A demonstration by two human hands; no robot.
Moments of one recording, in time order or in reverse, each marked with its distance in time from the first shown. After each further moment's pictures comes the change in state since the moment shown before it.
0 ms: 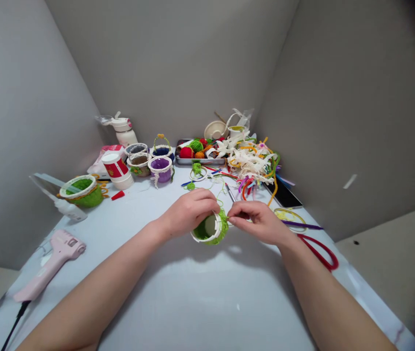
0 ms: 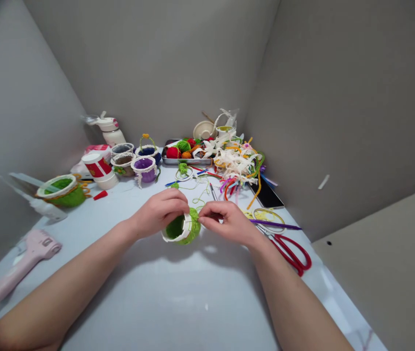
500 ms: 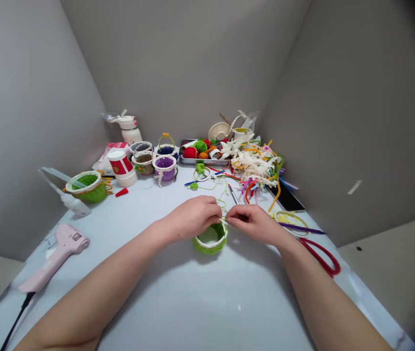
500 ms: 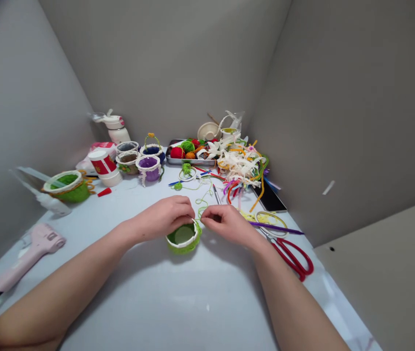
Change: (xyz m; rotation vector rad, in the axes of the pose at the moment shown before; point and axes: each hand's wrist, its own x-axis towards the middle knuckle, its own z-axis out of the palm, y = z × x) left_hand 0.005 0.014 -0.005 0.007 -0.355 -0.266; right_hand 0.005 0.014 0.007 -0.070 -0.086 0.158
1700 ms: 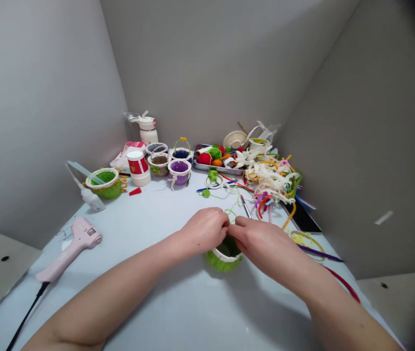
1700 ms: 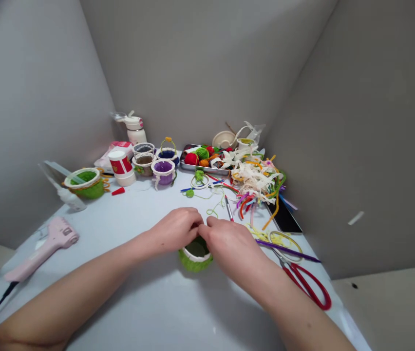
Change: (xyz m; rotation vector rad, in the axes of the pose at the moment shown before) left_hand -0.001 0.005 0.007 0.035 0.035 -0.326; right_hand 0.010 -0.077 0.010 -1.014 -0.152 -0.059
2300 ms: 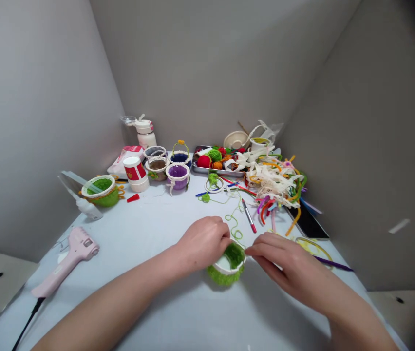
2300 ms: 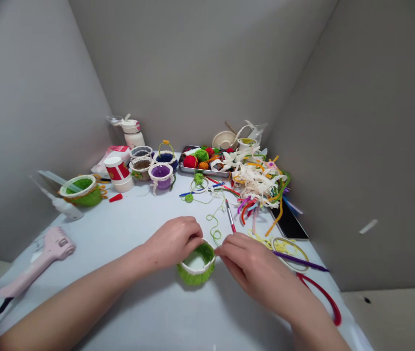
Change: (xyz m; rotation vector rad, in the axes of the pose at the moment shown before) left_hand 0.001 0.001 0.001 -0.049 -0.009 -0.013; right_hand -0.037 0.042 0.016 0.515 0.103 -0.144
